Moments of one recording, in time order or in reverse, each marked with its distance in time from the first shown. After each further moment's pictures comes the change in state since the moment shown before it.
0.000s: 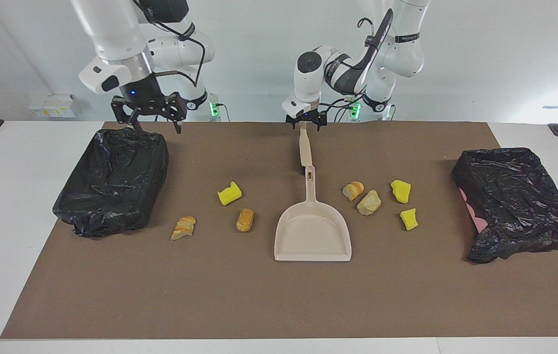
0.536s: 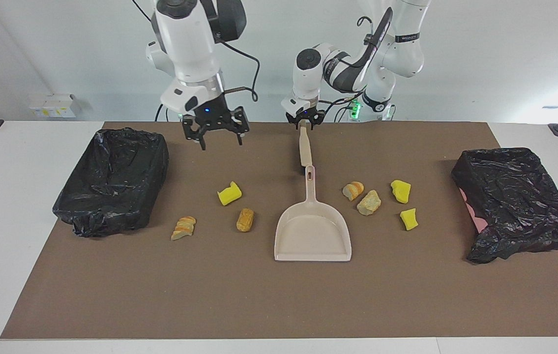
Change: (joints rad) left arm -0.009 -0.003 0.008 -0.003 -0.006 0.008 -0.035; right arm 0.326 0.191 0.010 -0.029 0.074 0.277 0.196
